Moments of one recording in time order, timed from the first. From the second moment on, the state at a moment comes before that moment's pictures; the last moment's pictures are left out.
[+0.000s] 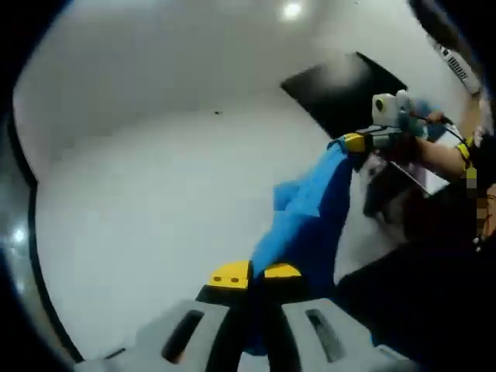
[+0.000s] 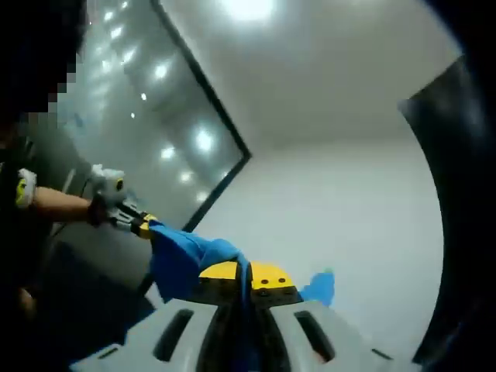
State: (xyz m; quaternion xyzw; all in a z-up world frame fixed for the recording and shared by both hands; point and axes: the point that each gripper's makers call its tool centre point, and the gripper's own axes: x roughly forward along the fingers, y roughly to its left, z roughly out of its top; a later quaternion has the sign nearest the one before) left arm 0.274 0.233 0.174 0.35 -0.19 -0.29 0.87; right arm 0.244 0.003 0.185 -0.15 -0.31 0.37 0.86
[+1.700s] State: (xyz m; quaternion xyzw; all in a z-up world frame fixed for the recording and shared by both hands) left arm 0.361 0.361 -0.180 -0.08 0.17 -0.11 0.98; right arm 0.323 -0.047 -0.076 -0.10 0.06 0.26 0.96
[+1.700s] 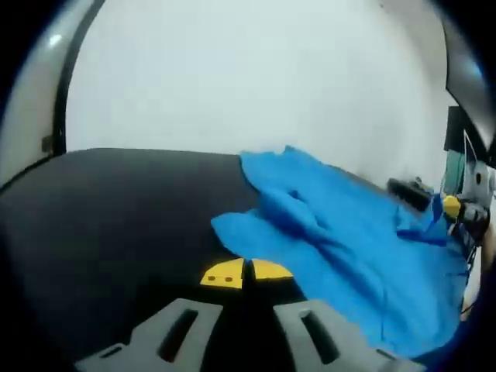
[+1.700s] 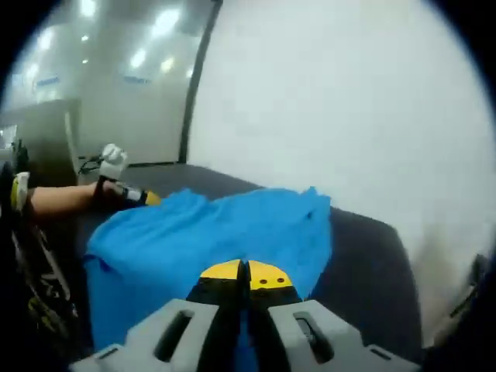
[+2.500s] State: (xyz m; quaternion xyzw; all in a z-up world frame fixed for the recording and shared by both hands) left arm 0.355 0.356 -0.165 -0.18 0.15 -0.13 0.96; right arm 0.305 -0.170 -0.089 -0.17 0.07 0.07 0.98
